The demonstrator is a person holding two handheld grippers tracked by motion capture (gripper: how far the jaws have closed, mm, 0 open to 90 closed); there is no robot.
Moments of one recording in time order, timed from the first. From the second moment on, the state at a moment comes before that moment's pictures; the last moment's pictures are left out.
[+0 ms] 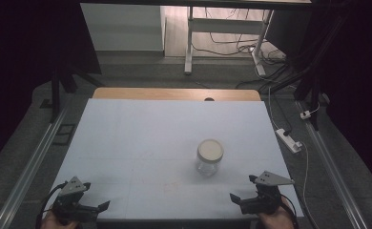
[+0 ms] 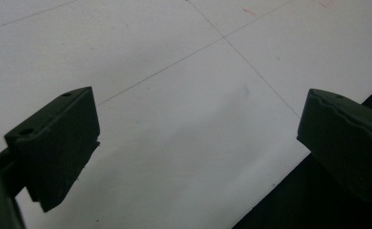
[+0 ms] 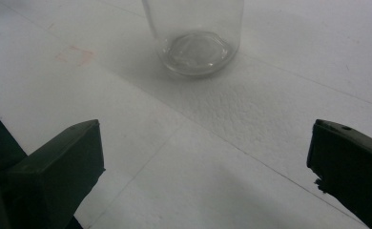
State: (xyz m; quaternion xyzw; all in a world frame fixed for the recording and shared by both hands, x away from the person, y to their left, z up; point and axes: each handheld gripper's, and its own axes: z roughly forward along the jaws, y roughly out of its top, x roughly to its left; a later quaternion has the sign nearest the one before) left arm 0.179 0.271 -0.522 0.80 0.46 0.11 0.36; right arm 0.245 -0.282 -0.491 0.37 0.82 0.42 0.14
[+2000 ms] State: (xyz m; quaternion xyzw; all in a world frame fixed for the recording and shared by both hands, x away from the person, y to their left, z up) left arm 0.180 0.272 -0.523 0.80 0.46 0.10 0.36; right arm 0.309 -0.215 -0.488 0.33 0.84 0.40 0.13
